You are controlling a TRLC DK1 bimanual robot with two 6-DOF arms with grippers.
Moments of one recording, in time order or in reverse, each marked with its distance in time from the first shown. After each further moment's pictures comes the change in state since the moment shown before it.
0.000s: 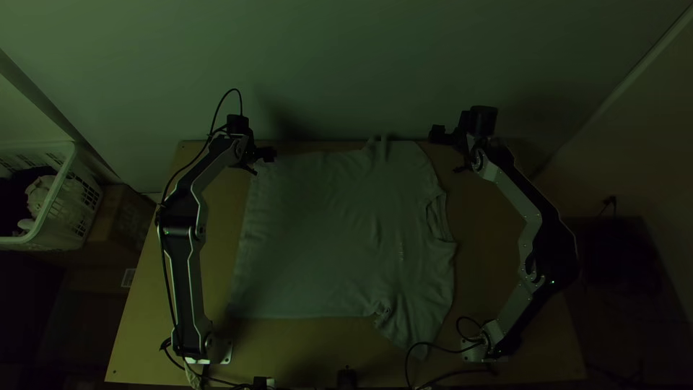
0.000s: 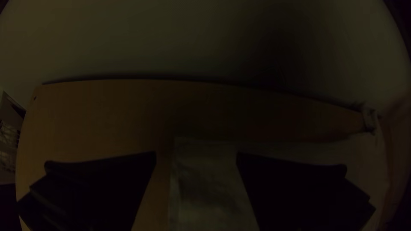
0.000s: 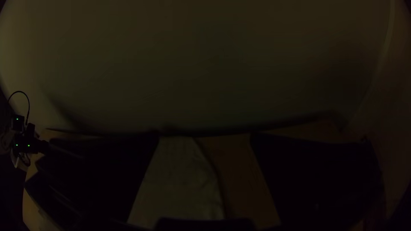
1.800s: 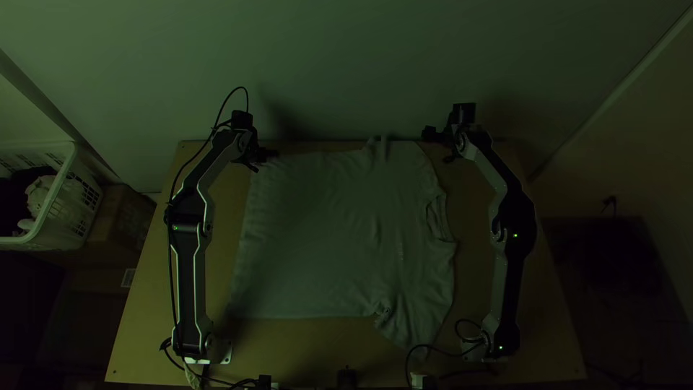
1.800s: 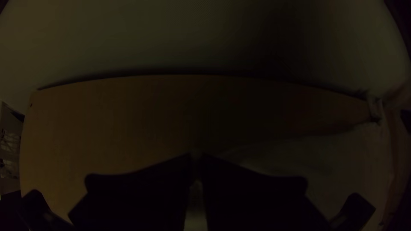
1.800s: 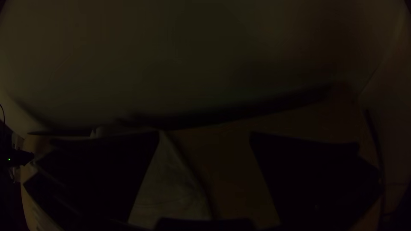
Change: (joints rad) left arm -0.009 0.095 0.176 -0.175 -0.009 0.045; right arm -0.031 0.436 0.470 -0.251 0.009 0.058
